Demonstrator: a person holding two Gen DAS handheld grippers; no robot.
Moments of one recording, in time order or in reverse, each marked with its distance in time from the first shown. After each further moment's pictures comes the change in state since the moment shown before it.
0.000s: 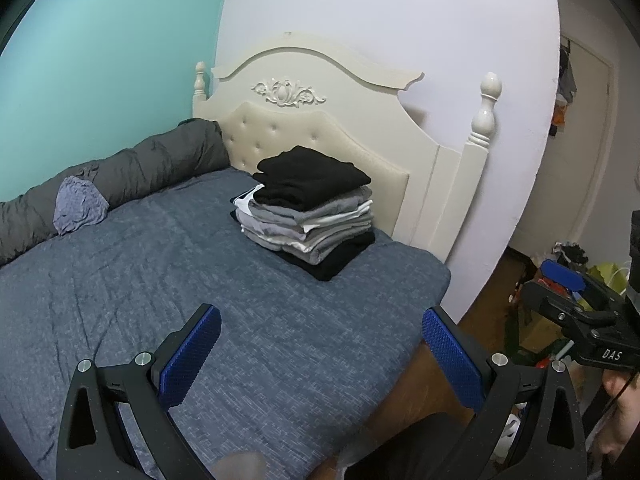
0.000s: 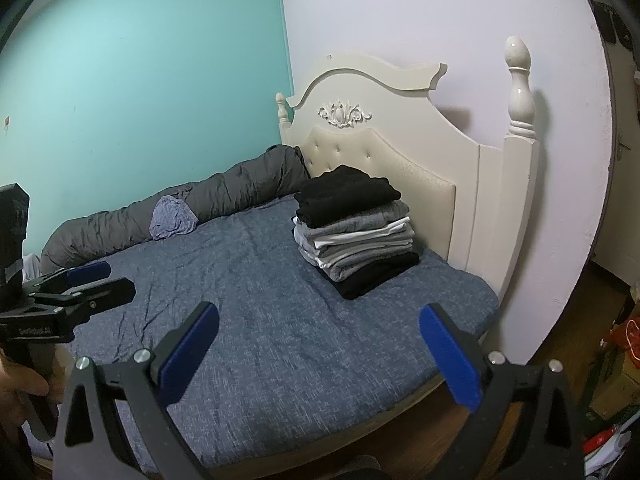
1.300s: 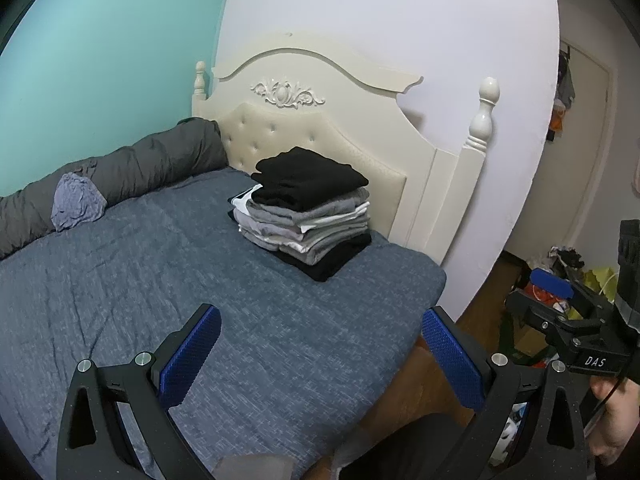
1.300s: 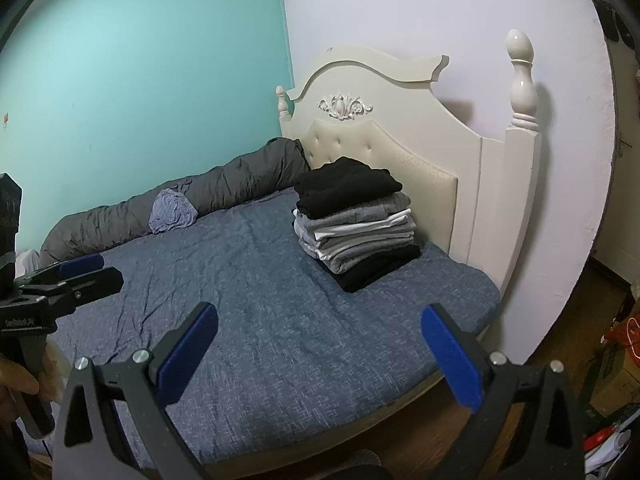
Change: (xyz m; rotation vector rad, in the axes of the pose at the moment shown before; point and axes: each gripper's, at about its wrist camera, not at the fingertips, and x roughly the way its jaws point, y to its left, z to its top) left arm -0.009 0.007 -0.003 -0.008 -0.006 -0.014; right arm 0.007 0.001 -0.006 -0.003 0.021 0.002
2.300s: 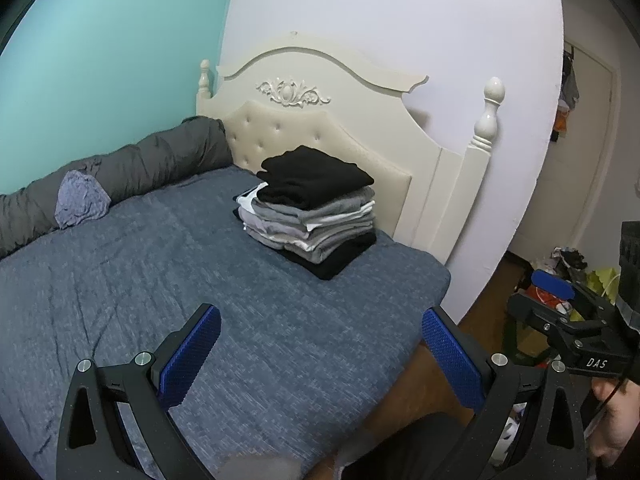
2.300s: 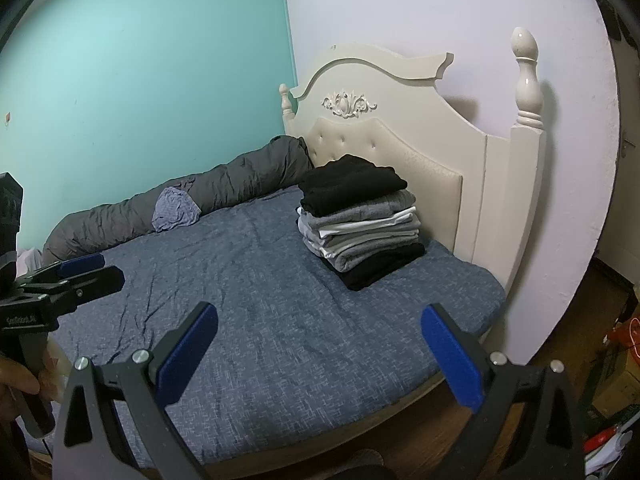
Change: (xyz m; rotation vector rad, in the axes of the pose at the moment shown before) left arm 0.000 0.004 -0.003 -0.009 0.001 0.013; right arm 0.006 0.001 0.000 0.000 0.011 0.019
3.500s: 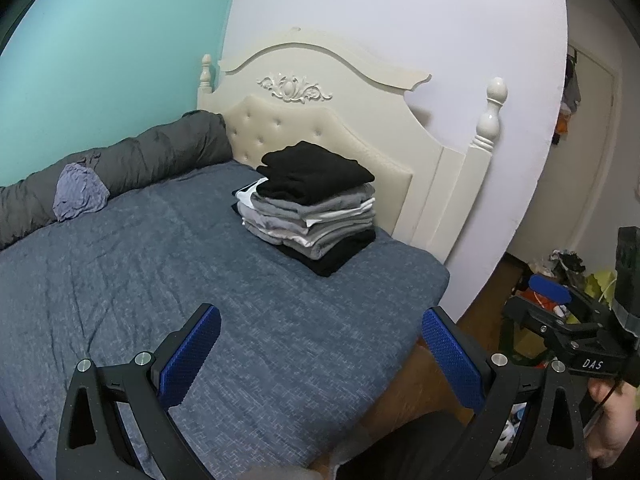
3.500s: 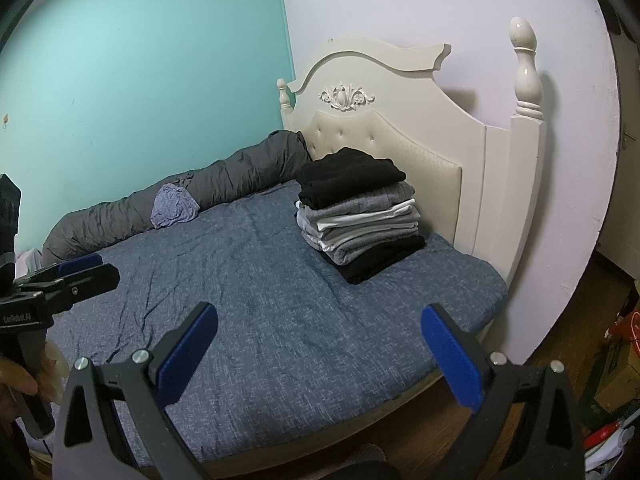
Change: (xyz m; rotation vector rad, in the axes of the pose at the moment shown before) left arm 0.005 0.006 -0.004 -0.024 0.014 -0.010; right arm 0.004 -0.004 -0.003 0.012 0.017 0.000
